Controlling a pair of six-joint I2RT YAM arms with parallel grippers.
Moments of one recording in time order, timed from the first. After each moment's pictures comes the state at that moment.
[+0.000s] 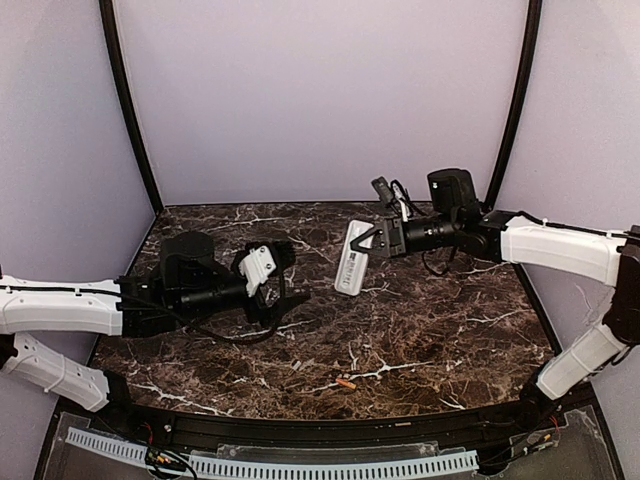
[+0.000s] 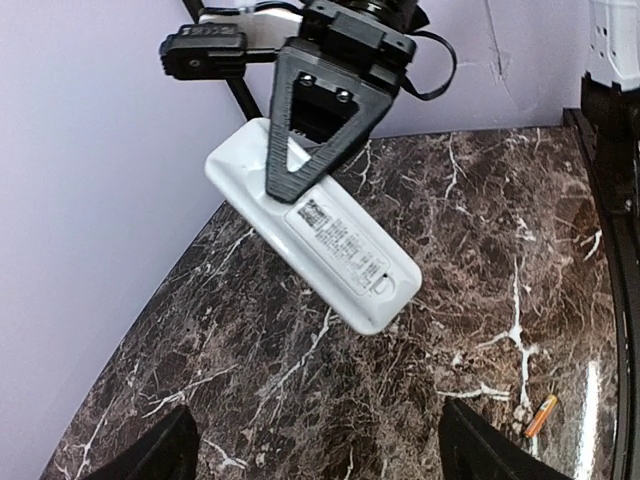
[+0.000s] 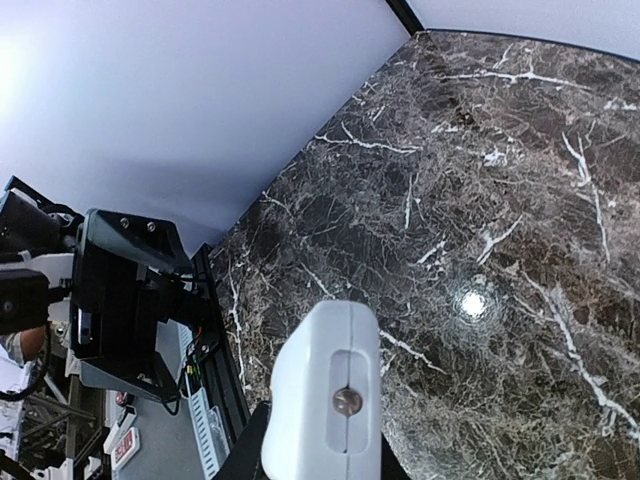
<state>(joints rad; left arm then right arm) -1.02 1.19 0.74 0.20 -0.02 0.36 0.65 1.46 1.07 -0.05 -0.70 0.43</state>
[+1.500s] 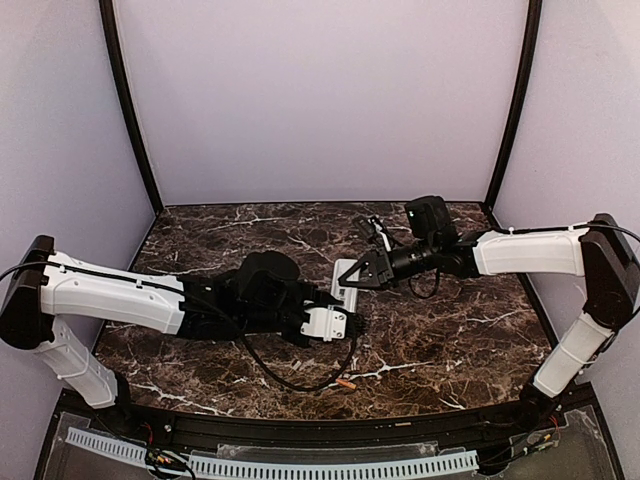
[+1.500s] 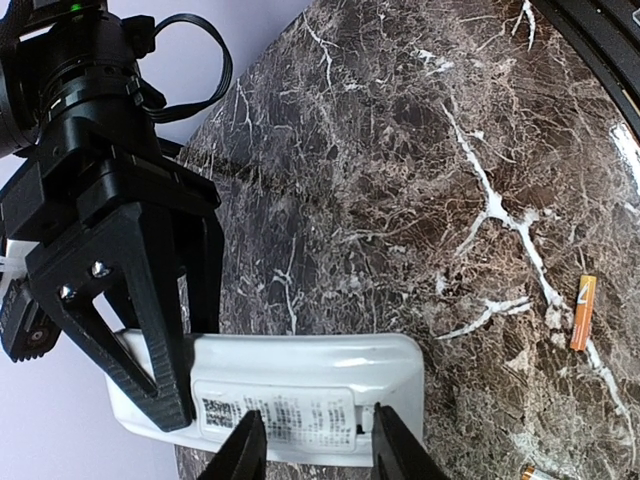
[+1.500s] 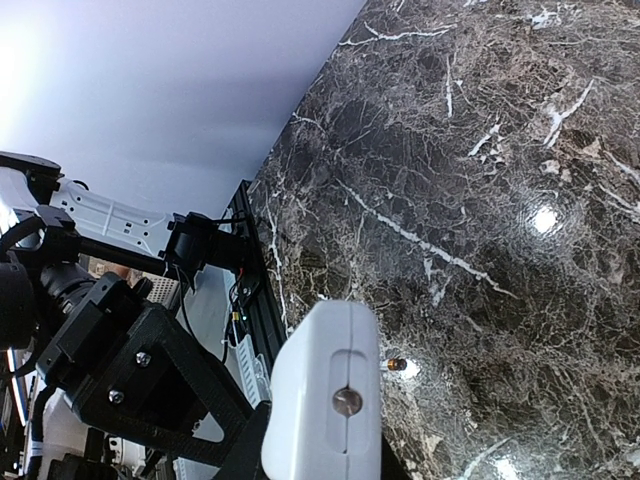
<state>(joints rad) -1.17 1.54 0.98 0.00 -0.13 0.92 0.69 1.61 0.99 0.04 -0.88 0.55</state>
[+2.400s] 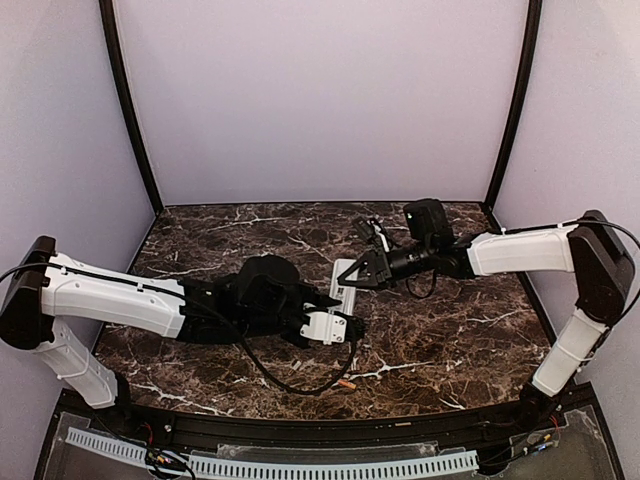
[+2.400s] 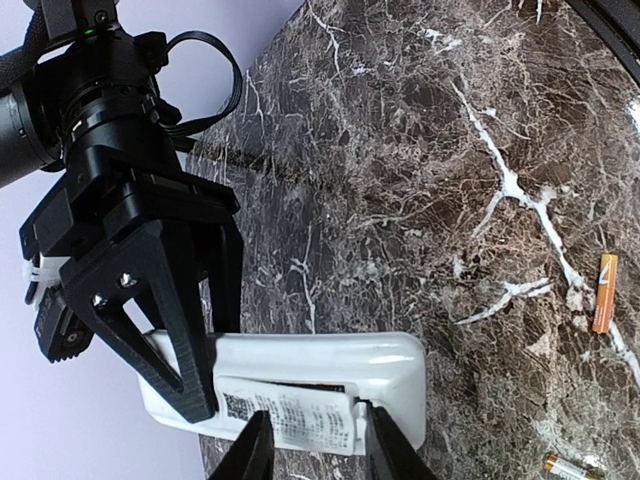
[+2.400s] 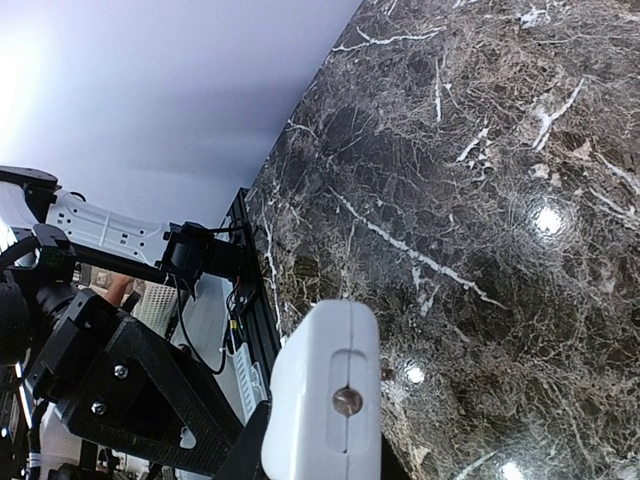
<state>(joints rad) -1.18 1.54 0.96 0.04 -0.20 0.99 0.67 1.66 0.99 0.10 -0.90 0.58</state>
